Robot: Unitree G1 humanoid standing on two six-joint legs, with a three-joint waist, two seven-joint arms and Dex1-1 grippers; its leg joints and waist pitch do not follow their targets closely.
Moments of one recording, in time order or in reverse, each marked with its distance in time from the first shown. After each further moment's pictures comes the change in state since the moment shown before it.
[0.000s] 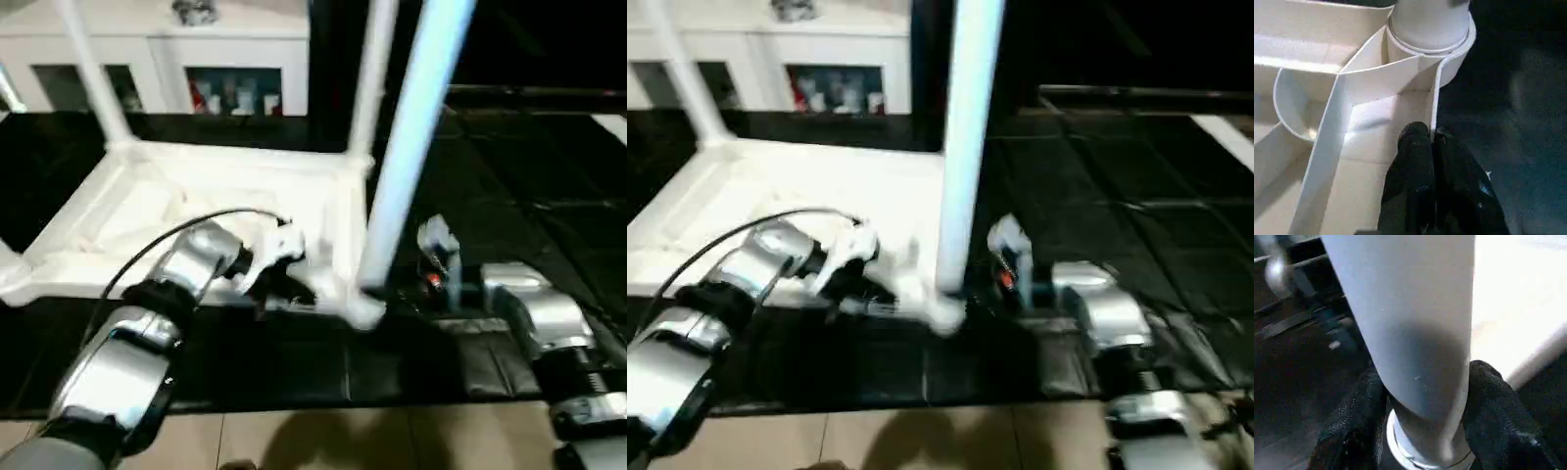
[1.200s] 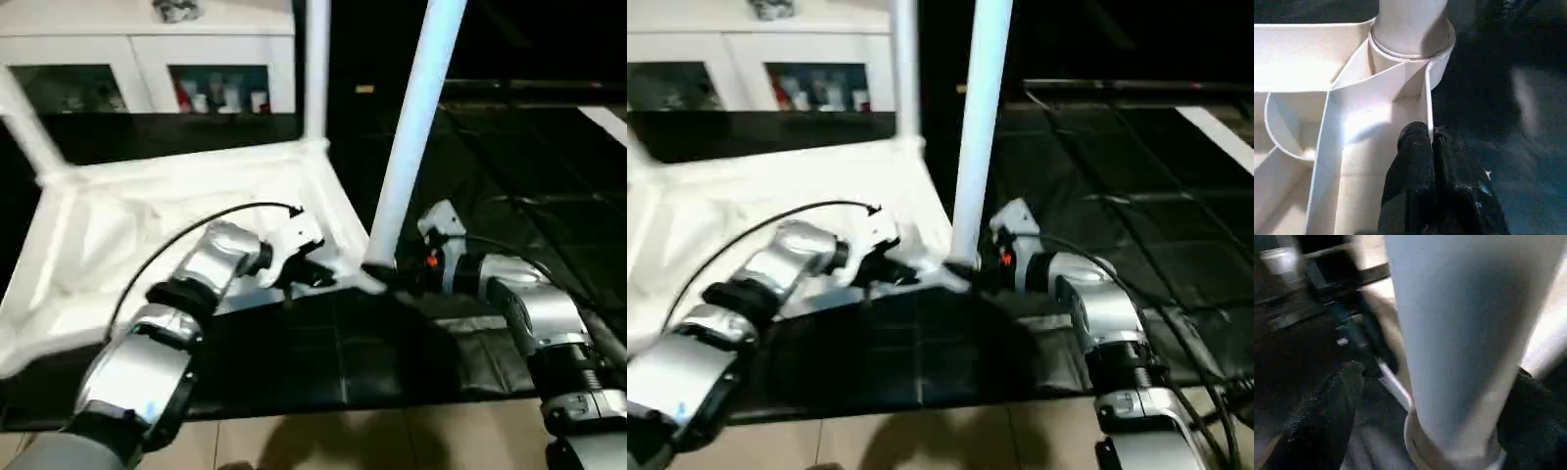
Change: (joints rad) left arm 0.018 0.012 0.003 -0.002 -0.016 -0.118 -0.089; right arm -0.008 -0.074 0.046 -0.004 0.005 -0.061 0.160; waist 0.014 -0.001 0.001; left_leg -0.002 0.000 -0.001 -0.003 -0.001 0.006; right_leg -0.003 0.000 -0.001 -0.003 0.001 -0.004
